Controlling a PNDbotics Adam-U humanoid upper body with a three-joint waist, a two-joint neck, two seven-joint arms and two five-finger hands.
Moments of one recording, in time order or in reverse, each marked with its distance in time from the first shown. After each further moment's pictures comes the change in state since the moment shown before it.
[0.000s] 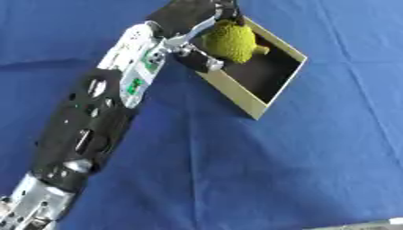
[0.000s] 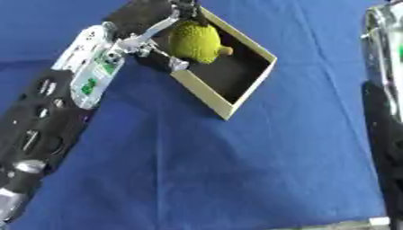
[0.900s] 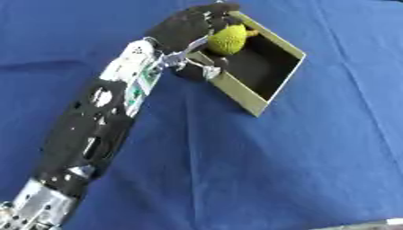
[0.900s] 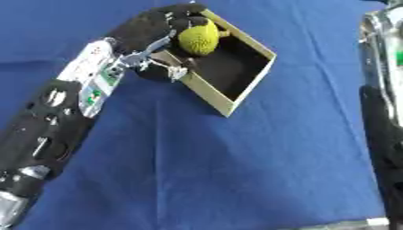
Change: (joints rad) left arm 0.011 -0.004 0.025 0.021 -0.022 -0.004 0.101; right arm 0.014 -0.001 0.000 0.000 -0.002 0.005 -0.005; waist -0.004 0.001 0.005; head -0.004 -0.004
